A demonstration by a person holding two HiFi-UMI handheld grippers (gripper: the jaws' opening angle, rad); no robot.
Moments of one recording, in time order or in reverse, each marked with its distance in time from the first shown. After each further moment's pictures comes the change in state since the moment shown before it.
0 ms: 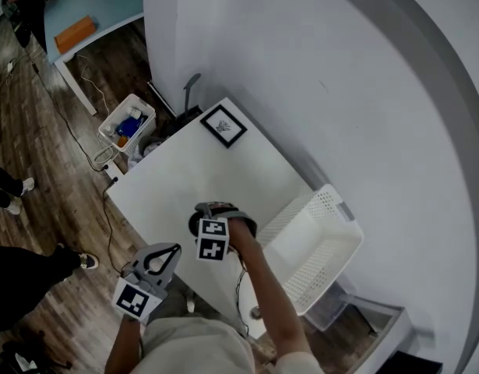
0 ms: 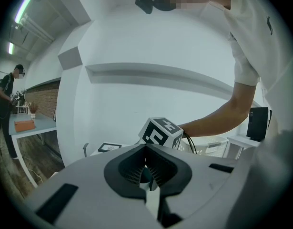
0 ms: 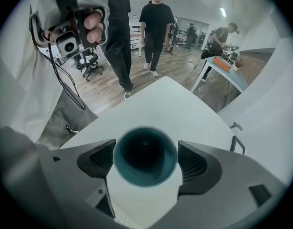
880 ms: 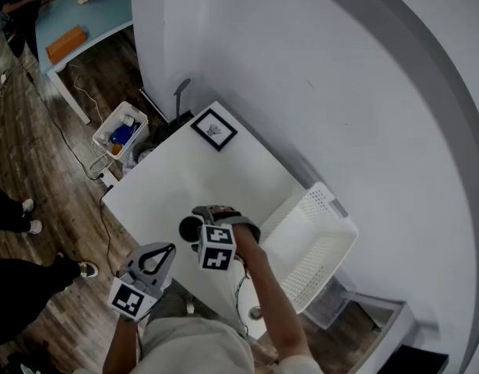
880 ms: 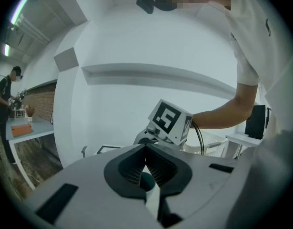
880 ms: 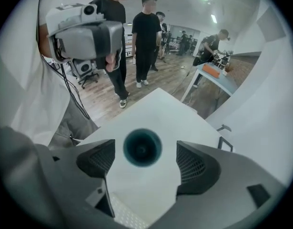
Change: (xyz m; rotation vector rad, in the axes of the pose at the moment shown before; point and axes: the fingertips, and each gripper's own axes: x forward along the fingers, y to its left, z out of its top) left arm 0.003 0.005 0.008 0.004 -0.002 -0.019; right arm -0.054 -0.001 0.013 0.045 -0.085 -0.068
